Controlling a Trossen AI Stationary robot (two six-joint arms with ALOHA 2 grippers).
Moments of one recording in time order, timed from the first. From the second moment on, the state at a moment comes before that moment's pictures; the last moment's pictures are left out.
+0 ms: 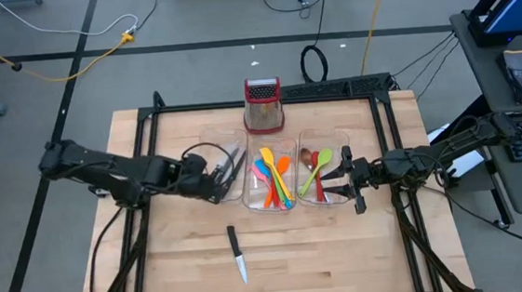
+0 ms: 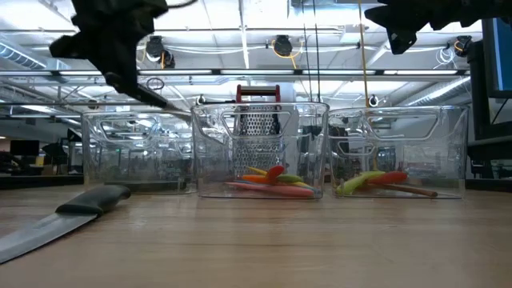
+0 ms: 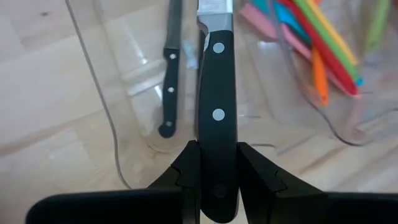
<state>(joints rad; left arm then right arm) -0.21 1.28 1.08 -1.05 -0.27 -1.31 0.29 0.74 0.41 0.24 0.21 0.12</state>
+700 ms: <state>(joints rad) -0.10 1.51 1.08 -1.04 -0.24 -1.15 0.29 0.74 0.41 0.24 0.21 0.14</state>
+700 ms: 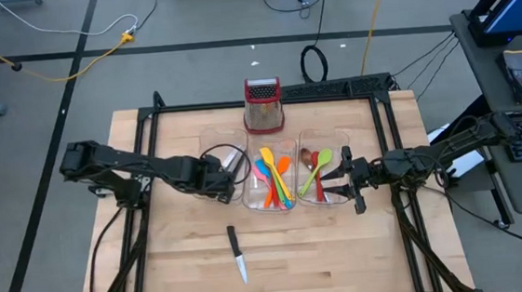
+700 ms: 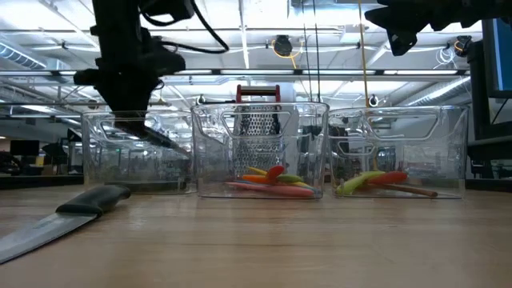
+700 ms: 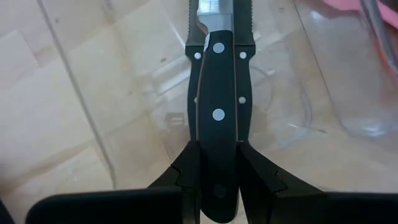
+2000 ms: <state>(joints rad) -0.10 1.50 1.08 -0.99 -0.21 -1.08 0.29 0.74 0.41 0.24 0.21 0.15</state>
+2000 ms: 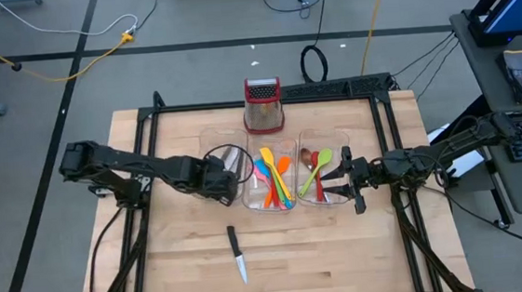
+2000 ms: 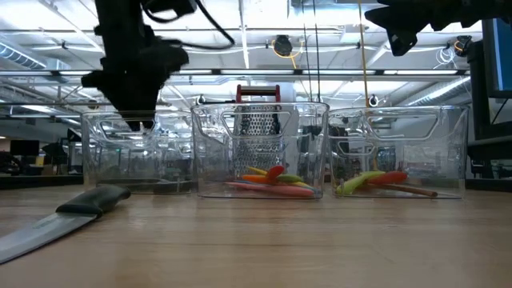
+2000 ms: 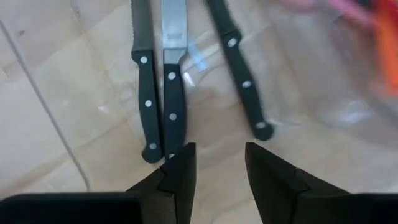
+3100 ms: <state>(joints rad) -0.76 1.46 1.08 -0.45 -0.43 -0.20 0.29 0.74 0.41 0.24 0.21 0.16</state>
